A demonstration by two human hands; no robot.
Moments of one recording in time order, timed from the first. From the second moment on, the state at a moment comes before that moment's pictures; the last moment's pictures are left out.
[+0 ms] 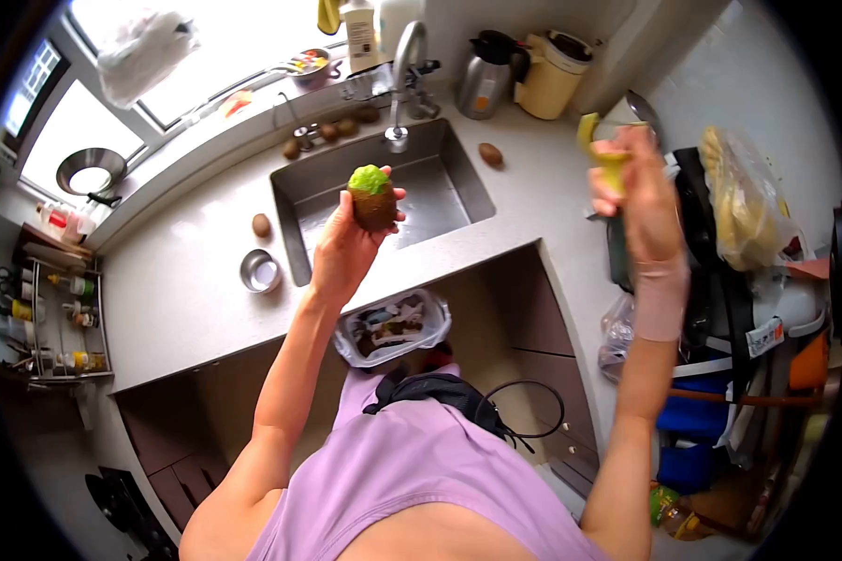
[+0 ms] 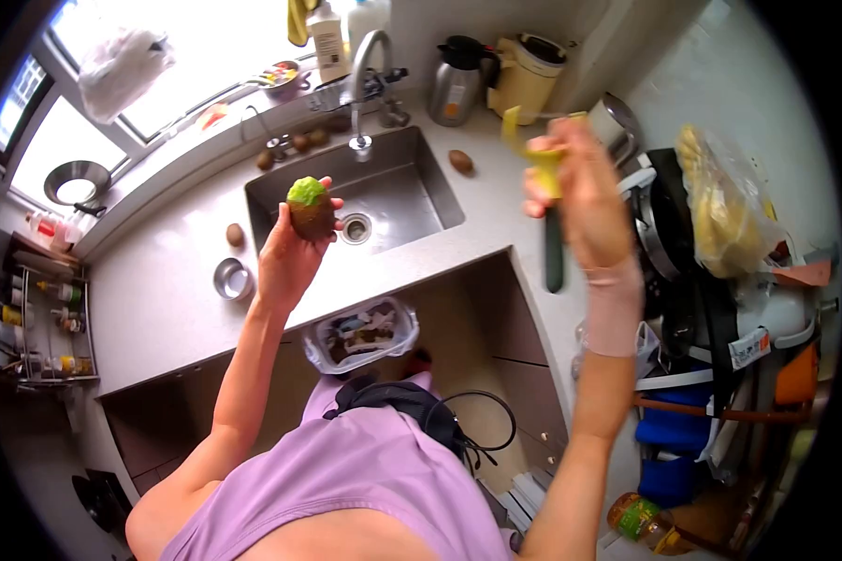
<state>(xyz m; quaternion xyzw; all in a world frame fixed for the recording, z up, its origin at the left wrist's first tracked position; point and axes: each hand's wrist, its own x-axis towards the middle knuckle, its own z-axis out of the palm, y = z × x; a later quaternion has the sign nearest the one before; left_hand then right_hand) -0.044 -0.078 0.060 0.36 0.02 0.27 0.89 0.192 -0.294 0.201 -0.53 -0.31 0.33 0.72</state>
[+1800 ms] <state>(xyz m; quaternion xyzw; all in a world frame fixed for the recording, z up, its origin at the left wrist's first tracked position) -0.084 0.004 0.048 0.31 0.17 0.41 0.84 -0.009 -0.094 0.111 -0.78 -0.57 -0.05 0.25</state>
